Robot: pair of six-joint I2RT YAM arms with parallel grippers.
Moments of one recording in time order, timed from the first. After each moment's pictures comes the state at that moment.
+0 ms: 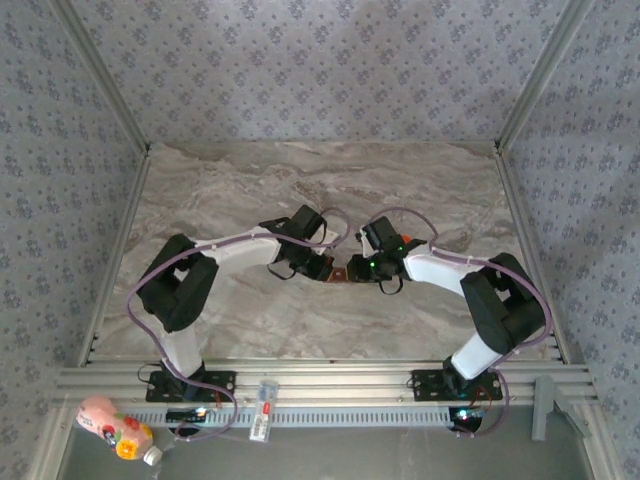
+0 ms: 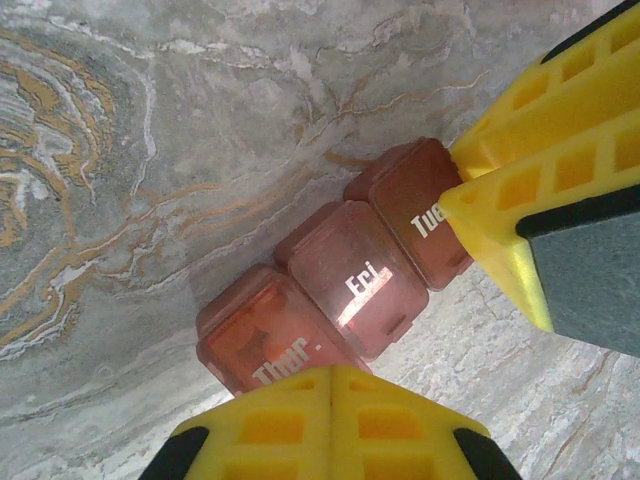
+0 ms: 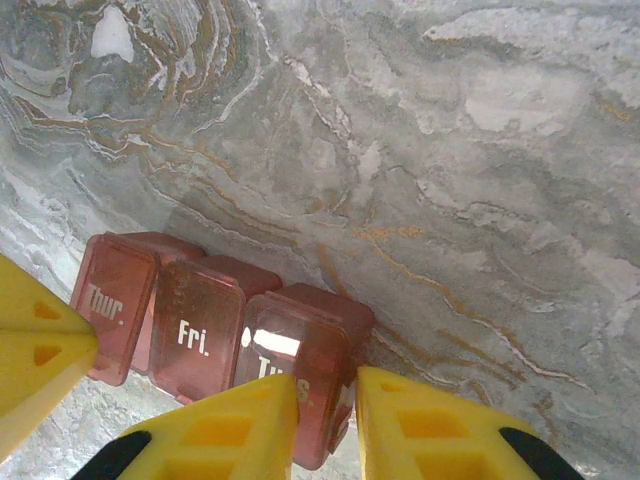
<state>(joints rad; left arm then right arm) -0.75 1.83 1.17 -0.48 0.36 -0.21 0.57 1.59 0.81 -0.28 -0.25 0.46</state>
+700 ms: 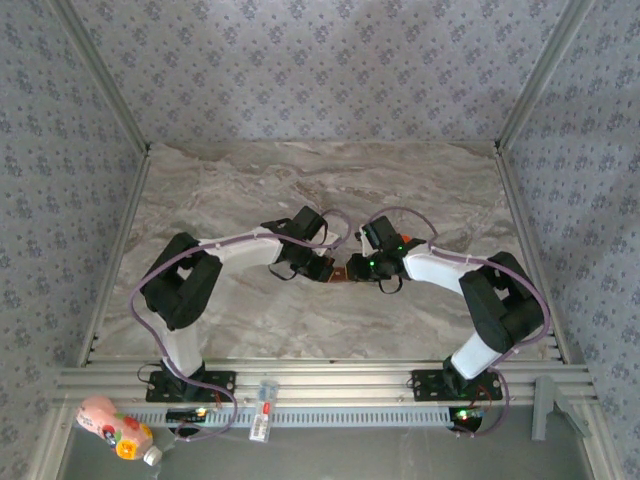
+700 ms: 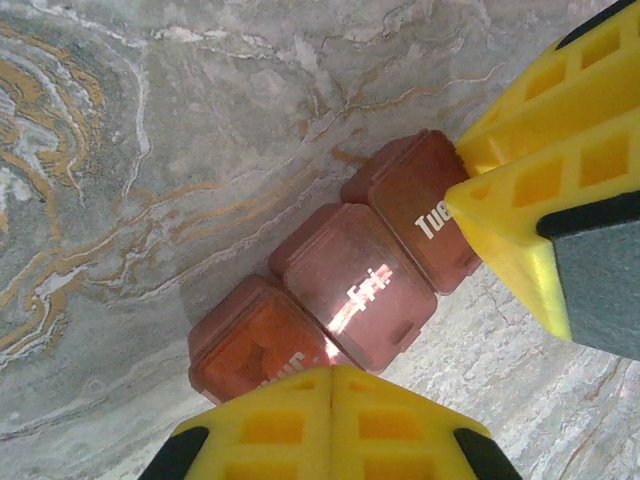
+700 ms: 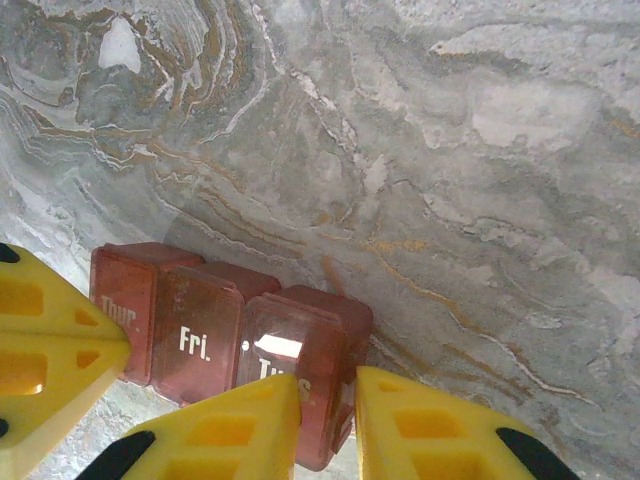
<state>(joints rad) -0.75 1.85 1.17 -0.47 0.36 -0.21 0.57 1.60 0.82 -0.27 -0.25 0.46</state>
